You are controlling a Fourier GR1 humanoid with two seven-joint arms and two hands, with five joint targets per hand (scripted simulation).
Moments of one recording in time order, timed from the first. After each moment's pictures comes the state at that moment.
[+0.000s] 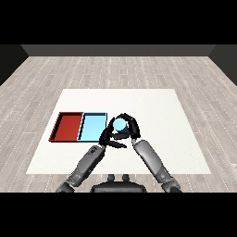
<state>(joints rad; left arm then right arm) -0.36 0.00 -0.47 -1.14 0.34 0.22 -0.33 -0.44 0.00 0.41 -1.43 0.01 -0.40 -0.07</state>
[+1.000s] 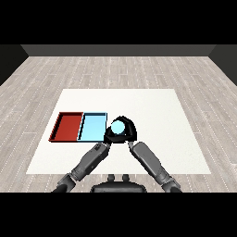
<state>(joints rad) -0.48 0.01 -0.59 -1.02 0.59 0.38 -0.41 -0.44 -0.01 0.50 -1.42 -0.23 -0.49 -0.19</state>
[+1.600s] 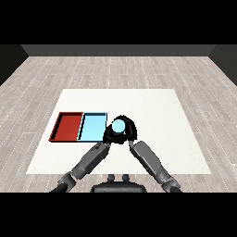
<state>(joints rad) -0.51 0.00 -0.59 -0.96 0.66 0.39 -0.57 -0.44 0.00 0.48 -1.40 -0.28 -0.44 -0.20</state>
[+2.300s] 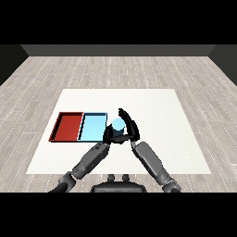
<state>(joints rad) -0.52 0.00 -0.60 -0.92 0.66 0.42 -0.63 -0.41 -0.01 0.45 -1.42 -0.21 -0.38 -0.17</state>
